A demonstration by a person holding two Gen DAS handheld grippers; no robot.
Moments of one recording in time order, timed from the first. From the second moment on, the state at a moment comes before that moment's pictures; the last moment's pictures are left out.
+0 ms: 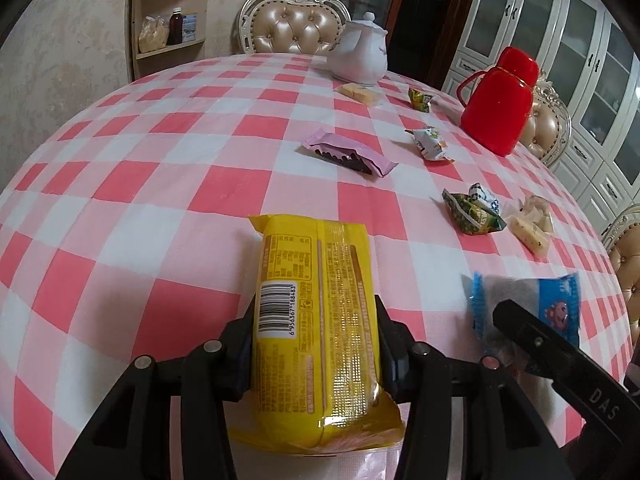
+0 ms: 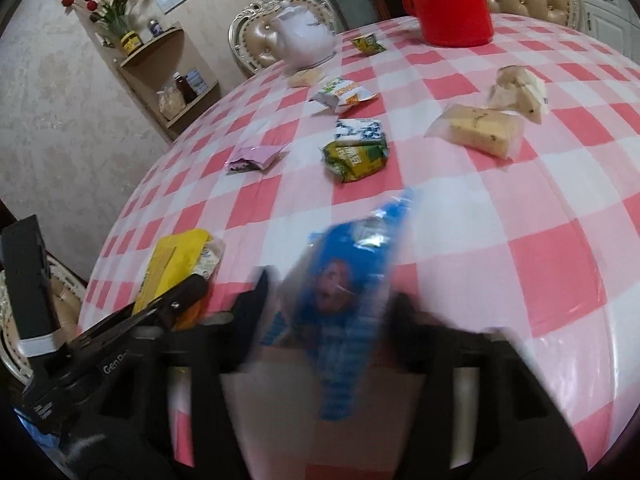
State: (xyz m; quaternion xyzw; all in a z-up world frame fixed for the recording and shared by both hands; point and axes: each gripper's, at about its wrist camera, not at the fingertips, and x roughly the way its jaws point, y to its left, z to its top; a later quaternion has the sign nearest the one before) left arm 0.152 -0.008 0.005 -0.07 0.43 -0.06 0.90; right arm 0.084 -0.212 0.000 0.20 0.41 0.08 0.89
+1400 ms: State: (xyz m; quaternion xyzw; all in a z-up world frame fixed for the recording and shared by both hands) left arm -0.078 0.098 0.052 -0.14 0.34 0.01 0.93; right arm -0.057 -0.147 0.013 0.27 0.38 0.26 0.85
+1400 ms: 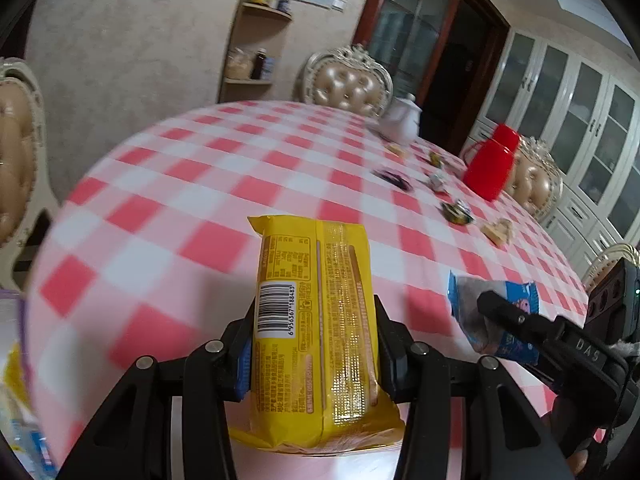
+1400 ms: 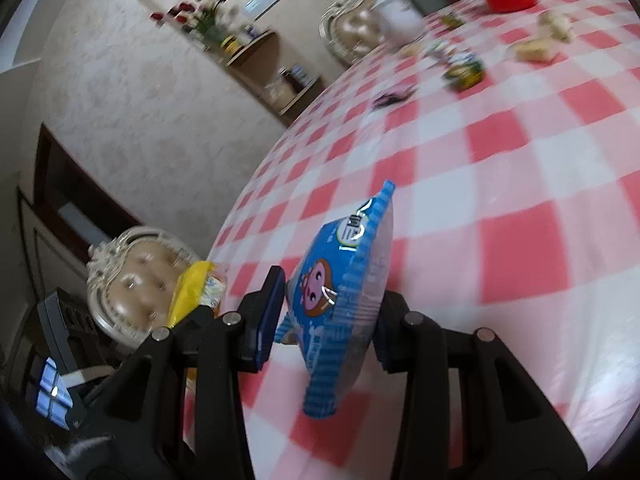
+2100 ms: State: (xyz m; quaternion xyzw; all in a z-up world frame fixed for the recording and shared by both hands) left arm -0.180 0.228 0.059 -0.14 0.33 0.10 0.93; right arm -0.114 0.044 0.025 0.14 0.38 0.51 0.75
